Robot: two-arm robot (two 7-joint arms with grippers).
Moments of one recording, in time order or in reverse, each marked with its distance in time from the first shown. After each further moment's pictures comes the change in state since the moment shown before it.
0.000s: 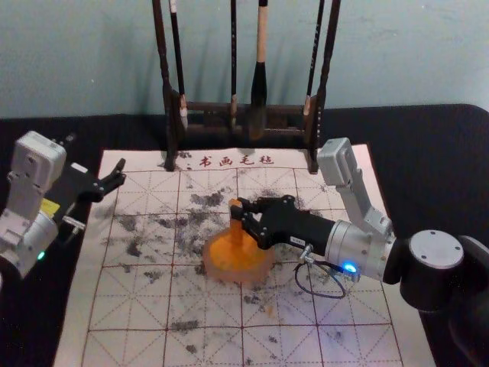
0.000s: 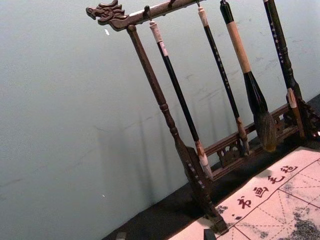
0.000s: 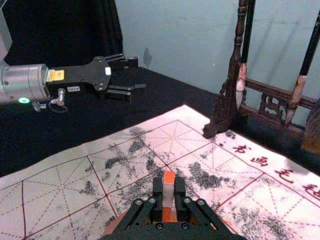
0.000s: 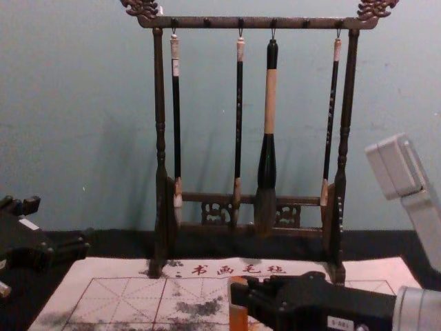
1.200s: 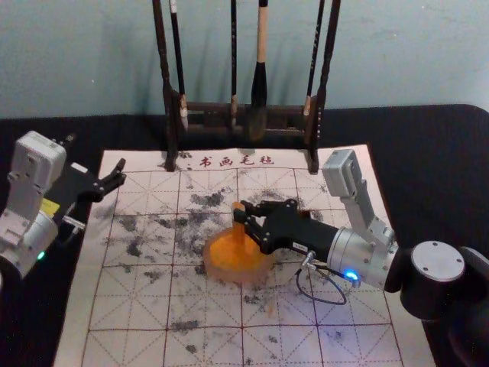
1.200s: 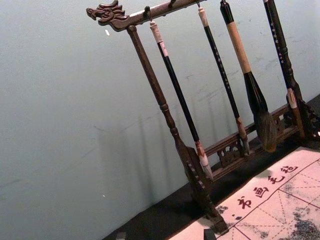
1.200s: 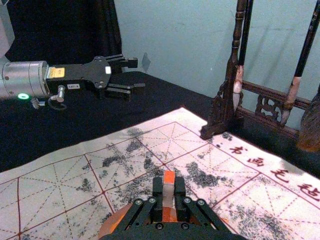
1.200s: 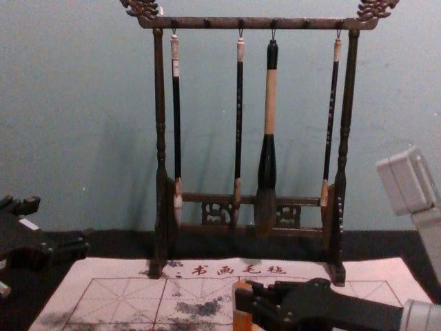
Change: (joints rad) left arm 0.000 0.000 0.000 0.000 0.000 0.000 0.000; right arm -0.020 -0.013 0.017 0.032 -0.023 -0.079 0.009
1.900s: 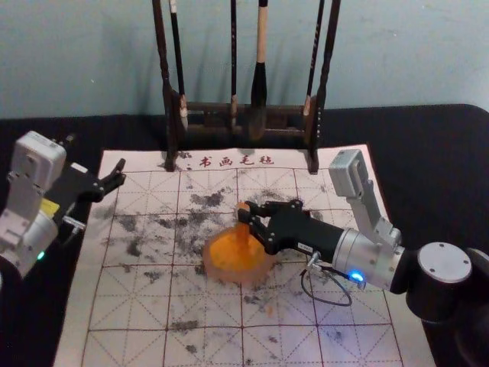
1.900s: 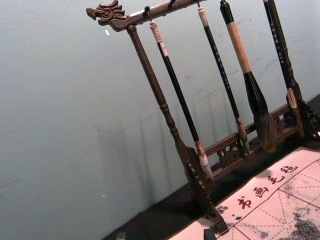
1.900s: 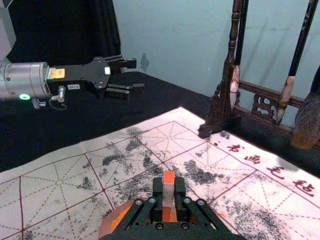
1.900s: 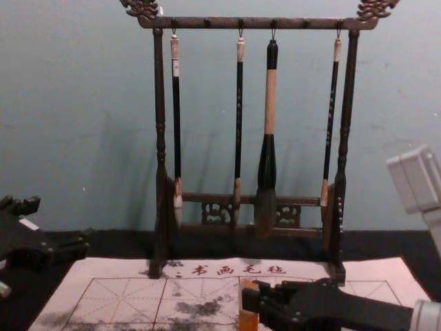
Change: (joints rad) left arm 0.000 0.000 0.000 0.000 0.000 0.000 0.000; right arm -0.016 0.015 0.012 -0.026 0.007 0.010 0.001
